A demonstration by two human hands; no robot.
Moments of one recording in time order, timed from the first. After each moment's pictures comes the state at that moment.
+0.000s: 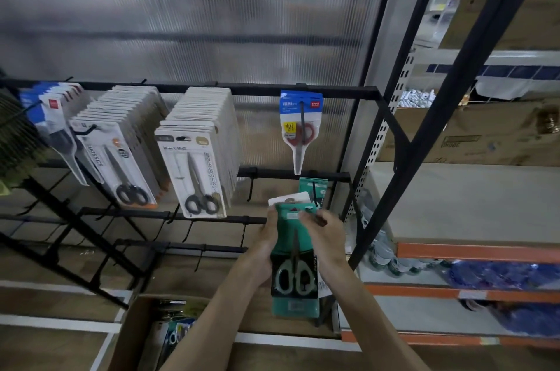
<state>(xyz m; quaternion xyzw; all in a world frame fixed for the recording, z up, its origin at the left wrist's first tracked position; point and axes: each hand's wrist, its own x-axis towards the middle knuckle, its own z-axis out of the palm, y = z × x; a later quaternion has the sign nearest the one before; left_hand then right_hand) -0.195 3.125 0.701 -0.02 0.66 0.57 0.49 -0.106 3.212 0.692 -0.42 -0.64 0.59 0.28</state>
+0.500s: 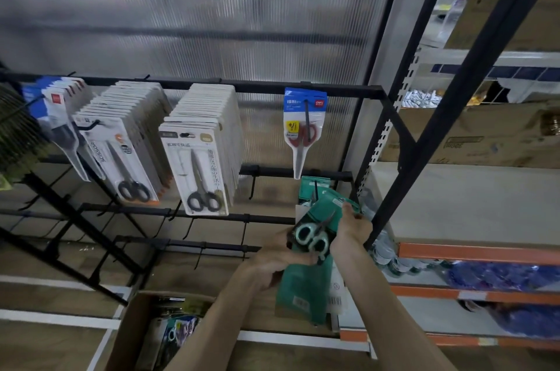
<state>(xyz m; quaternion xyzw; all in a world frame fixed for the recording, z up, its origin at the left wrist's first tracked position) -0.187 3.107 0.694 0.20 0.61 0.51 0.58 -0.122 3.259 0.681 -0.64 -0.32 0.59 0.37</state>
